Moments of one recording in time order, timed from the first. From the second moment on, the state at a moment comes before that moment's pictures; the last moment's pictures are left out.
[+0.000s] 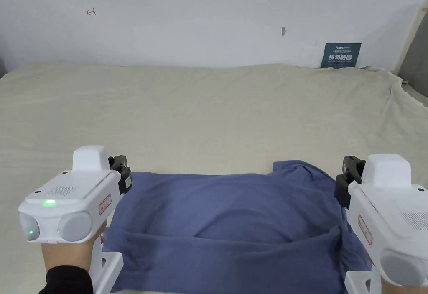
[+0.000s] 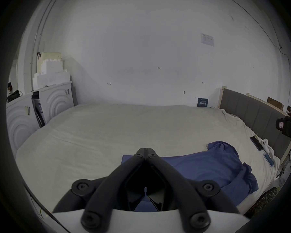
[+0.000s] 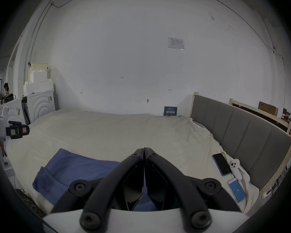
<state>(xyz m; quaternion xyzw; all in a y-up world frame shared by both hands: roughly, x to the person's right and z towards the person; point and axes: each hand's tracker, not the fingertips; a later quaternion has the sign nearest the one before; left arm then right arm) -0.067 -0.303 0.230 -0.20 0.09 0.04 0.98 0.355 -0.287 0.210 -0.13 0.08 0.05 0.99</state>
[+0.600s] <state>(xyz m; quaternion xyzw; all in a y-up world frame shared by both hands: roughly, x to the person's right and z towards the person) -0.178 -0.422 -0.001 -0.46 0.10 0.09 0.87 0.345 -0.350 0.093 -0.21 0.06 0.06 0.97</state>
